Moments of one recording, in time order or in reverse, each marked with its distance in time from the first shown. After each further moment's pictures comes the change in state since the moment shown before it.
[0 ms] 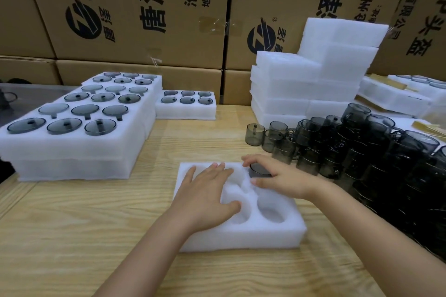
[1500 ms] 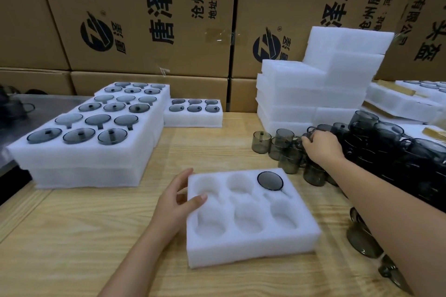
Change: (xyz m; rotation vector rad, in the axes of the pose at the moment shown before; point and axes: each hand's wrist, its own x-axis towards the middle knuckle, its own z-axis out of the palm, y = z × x) left_hand -0.009 -0.074 0.027 -1.059 0.417 -0.114; right_hand 0.034 0.054 -0.079 -0.438 0.747 0.610
